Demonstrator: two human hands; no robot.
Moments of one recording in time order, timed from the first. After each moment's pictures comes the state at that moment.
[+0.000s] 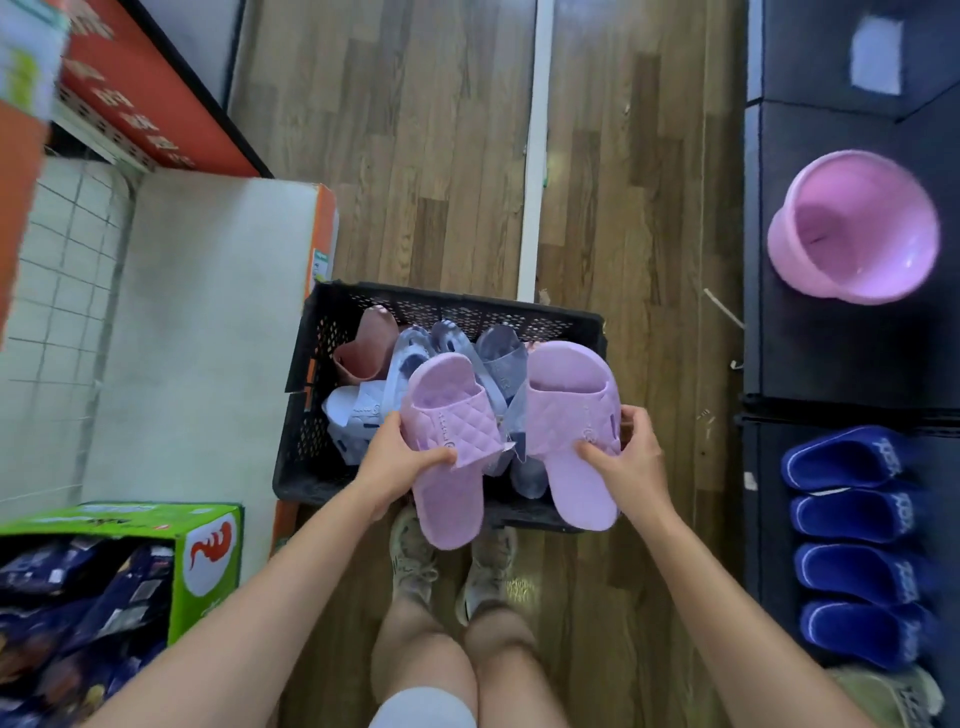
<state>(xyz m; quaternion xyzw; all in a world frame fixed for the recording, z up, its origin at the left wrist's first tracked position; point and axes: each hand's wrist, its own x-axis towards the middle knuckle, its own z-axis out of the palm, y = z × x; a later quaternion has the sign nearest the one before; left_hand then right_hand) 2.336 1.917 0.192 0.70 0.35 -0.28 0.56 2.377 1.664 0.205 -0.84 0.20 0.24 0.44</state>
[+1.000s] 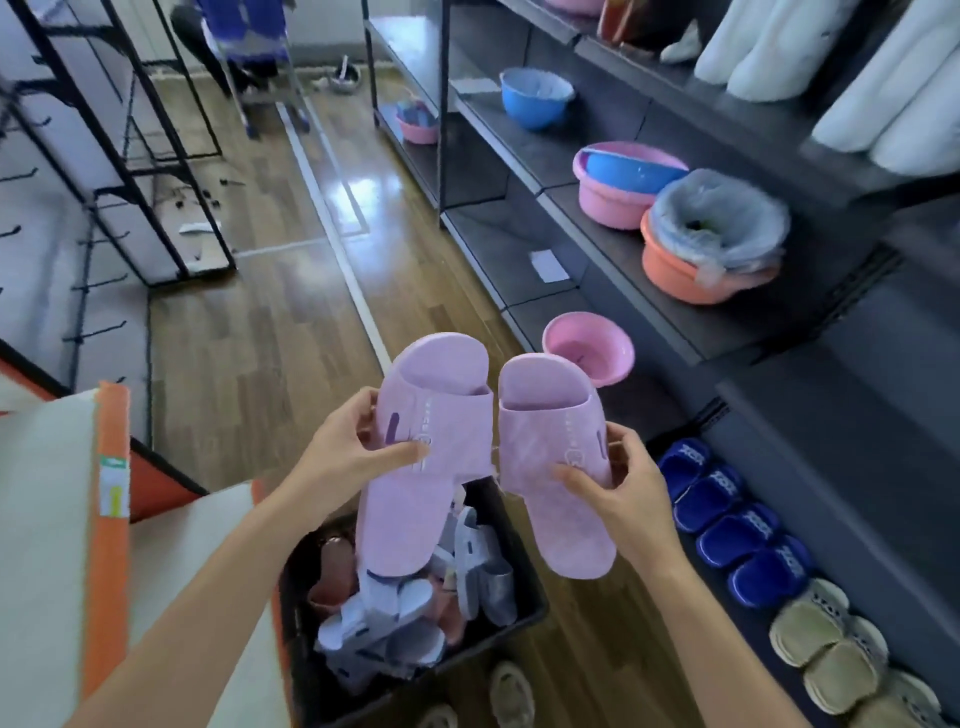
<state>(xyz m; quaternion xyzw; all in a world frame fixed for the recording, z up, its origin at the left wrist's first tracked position) 2.406 1.930 0.573 0.78 -0.09 -0.18 0.59 2.295 1.679 0.557 -0.81 0.21 -0.10 0.54</state>
